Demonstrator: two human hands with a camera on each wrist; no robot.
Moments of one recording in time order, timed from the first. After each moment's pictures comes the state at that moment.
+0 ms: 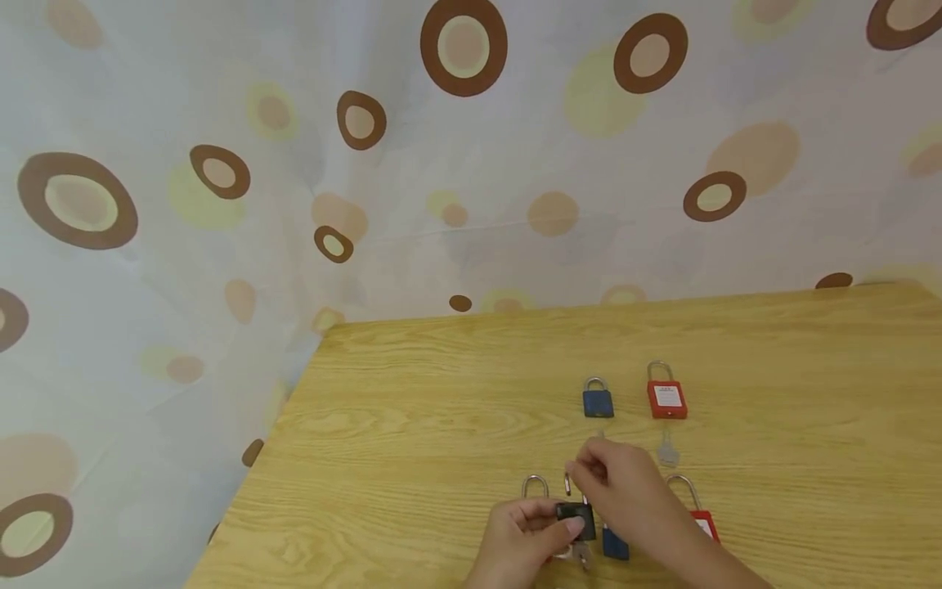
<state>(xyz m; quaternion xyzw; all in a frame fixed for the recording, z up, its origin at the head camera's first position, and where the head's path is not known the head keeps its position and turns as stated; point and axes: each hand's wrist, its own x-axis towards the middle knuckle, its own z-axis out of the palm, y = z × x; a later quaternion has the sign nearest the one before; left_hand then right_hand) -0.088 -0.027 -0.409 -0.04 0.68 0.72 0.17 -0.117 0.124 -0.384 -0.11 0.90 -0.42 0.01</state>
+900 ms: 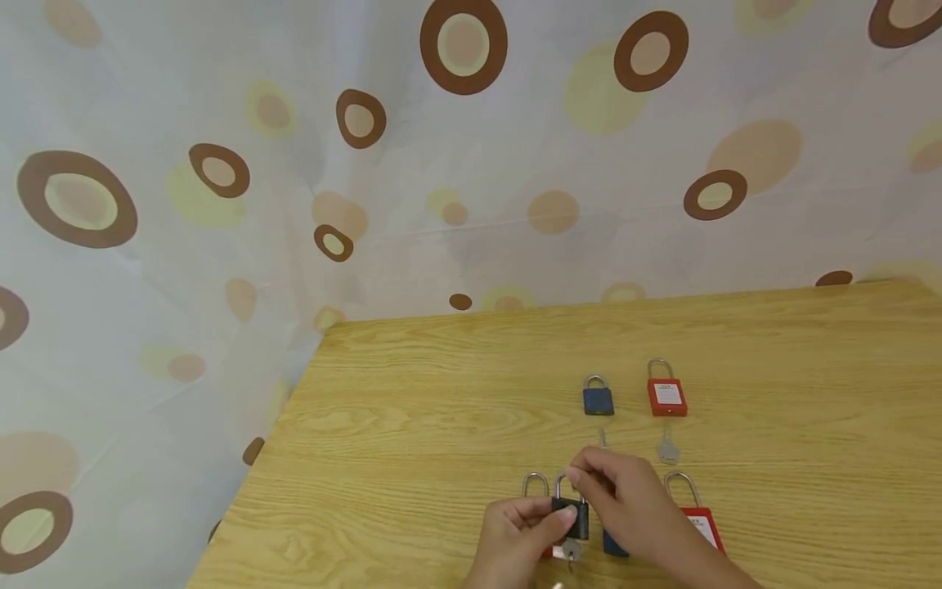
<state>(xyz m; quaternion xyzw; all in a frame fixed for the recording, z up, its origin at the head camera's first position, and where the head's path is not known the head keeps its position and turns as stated) -0.085 -0.029 -0.409 -0.03 0.65 0.74 0.15 -0.111 0.132 -0.400 -0.23 0.83 -0.51 -0.04</state>
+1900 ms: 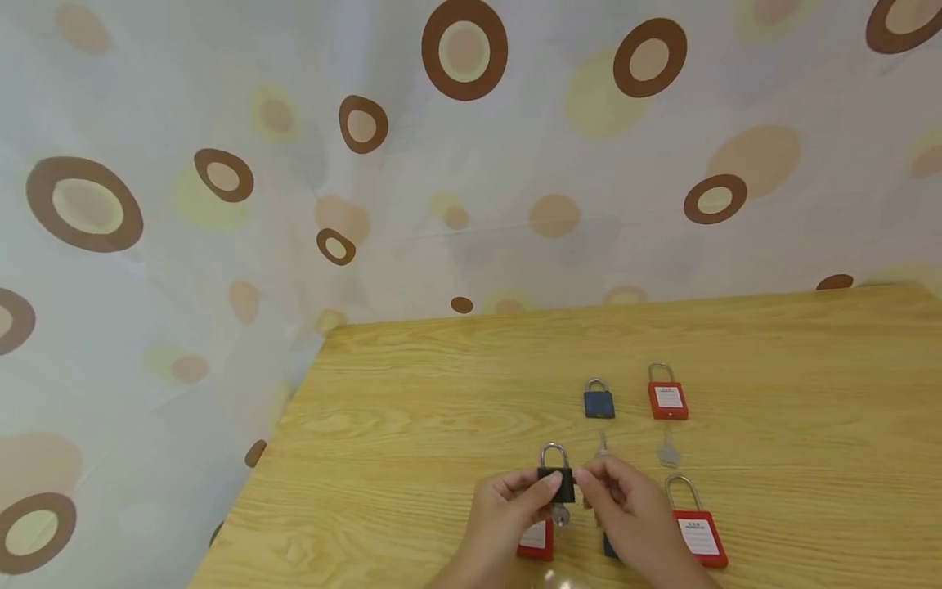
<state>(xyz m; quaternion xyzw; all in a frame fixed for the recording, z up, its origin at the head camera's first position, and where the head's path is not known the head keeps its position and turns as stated) -0.104 -0.026 -0.395 -0.09 0.64 0.75 0.12 -0.099 0.119 -0.405 -0.02 0.82 -0.58 0.03</state>
